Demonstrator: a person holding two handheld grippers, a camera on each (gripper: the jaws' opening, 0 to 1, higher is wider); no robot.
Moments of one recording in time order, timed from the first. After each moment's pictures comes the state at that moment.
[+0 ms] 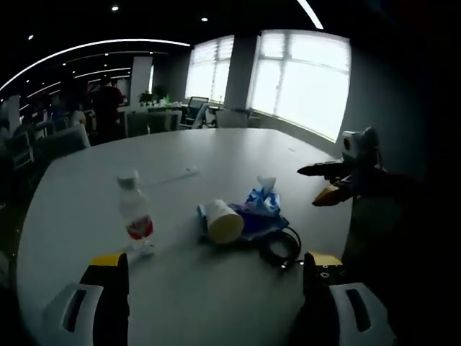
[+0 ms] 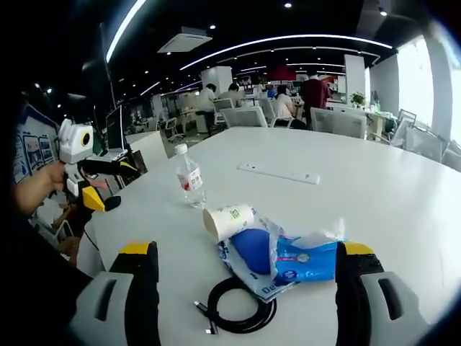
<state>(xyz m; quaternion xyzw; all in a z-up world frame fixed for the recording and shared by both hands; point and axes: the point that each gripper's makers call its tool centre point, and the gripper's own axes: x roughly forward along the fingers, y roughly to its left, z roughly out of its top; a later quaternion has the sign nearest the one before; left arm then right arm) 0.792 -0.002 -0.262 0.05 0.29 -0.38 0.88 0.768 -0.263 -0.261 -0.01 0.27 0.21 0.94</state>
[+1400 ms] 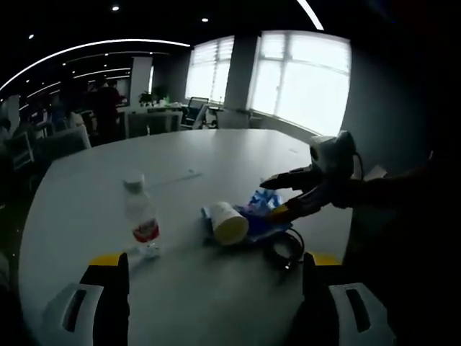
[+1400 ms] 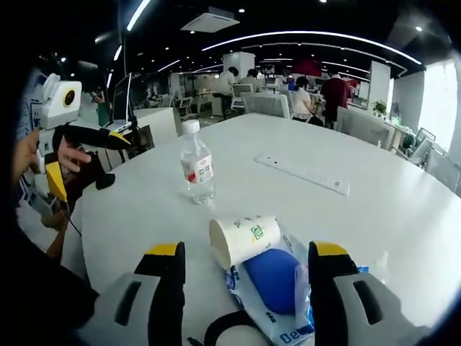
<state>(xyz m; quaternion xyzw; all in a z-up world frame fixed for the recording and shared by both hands) 0.779 -0.026 -0.240 0.06 0.29 -0.38 0.88 0.829 -0.194 -0.304 -0.08 0.29 0.25 0.92</state>
